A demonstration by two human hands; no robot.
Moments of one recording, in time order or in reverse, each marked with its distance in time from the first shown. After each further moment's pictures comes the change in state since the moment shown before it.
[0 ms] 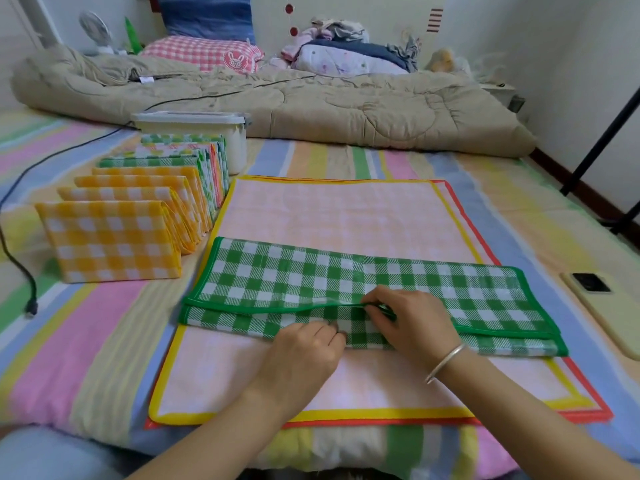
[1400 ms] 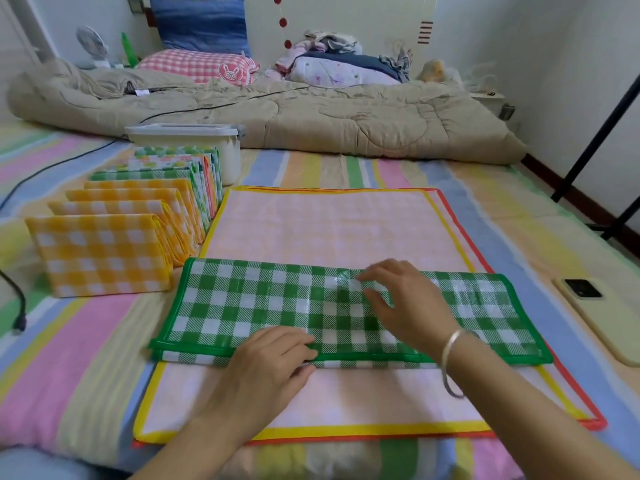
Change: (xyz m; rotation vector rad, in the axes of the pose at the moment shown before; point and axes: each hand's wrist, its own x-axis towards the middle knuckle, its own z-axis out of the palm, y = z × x) left_hand -0.027 -0.024 -0.010 -0.314 0.037 -0.172; right_hand 0.030 -0.001 -0.026 0.000 -0.160 0.146
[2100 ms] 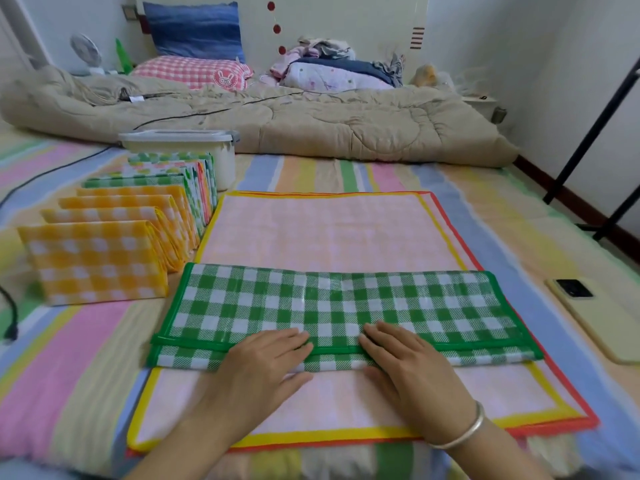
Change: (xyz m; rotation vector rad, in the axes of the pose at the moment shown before) left_hand 0.001 -0.008 -0.001 0.062 -0.089 0.030; right_hand -0.080 0.011 0.041 -0.206 0.108 -0.226
